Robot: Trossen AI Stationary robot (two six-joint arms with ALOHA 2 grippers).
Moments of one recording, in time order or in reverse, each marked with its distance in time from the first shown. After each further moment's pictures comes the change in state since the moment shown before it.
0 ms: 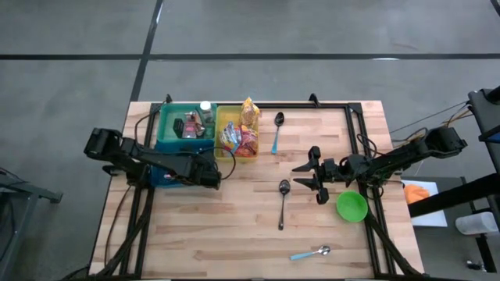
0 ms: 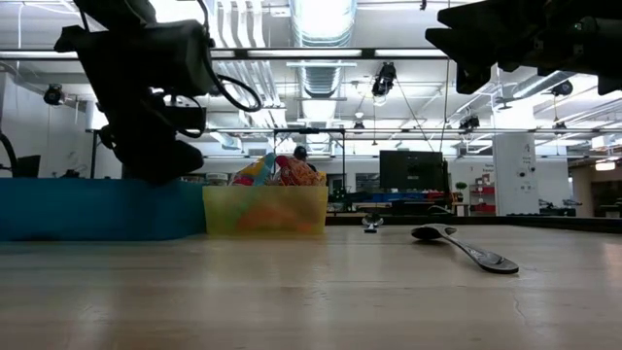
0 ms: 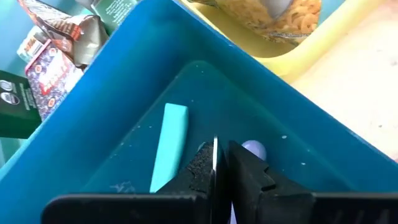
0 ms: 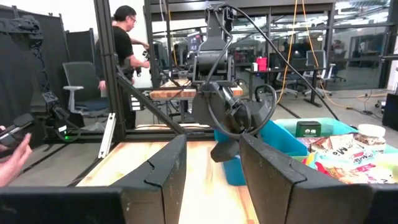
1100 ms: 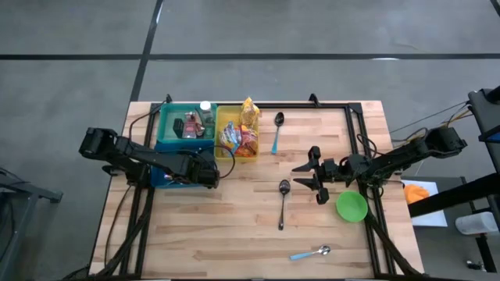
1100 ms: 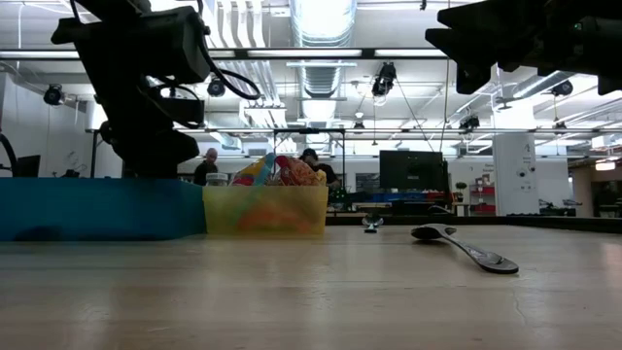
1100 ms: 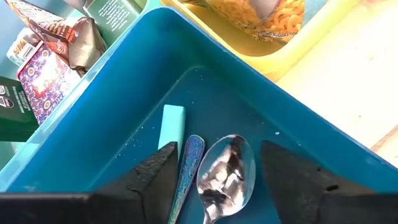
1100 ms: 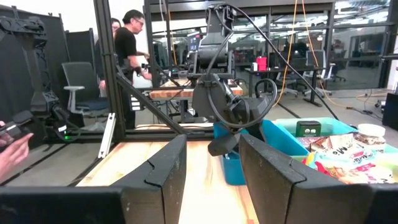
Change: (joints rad) left arm 0.000 -0.065 -0.003 -0.008 0.043 0.048; right arm 0.000 0.000 0.000 0.000 0.000 0.002
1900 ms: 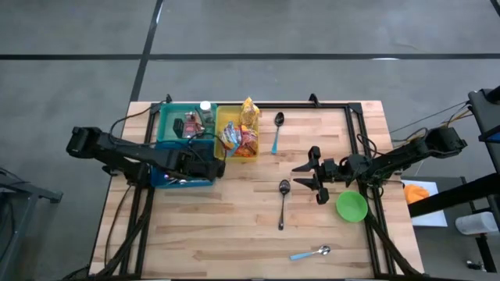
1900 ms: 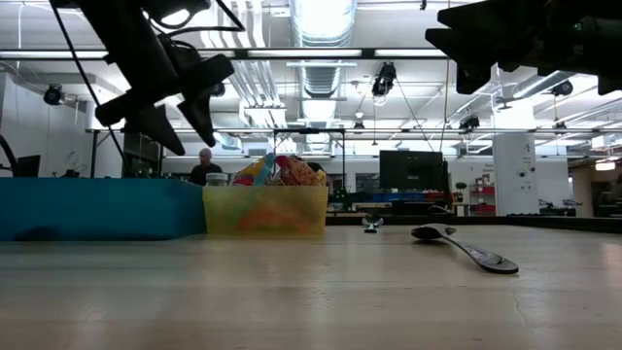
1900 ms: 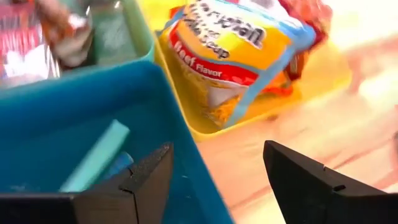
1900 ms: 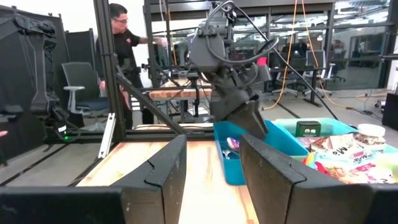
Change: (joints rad) left arm -0.001 -0.162 0.075 0.065 -0.002 -0.388; right arm 0.000 0.000 0.000 0.000 0.000 -0.001
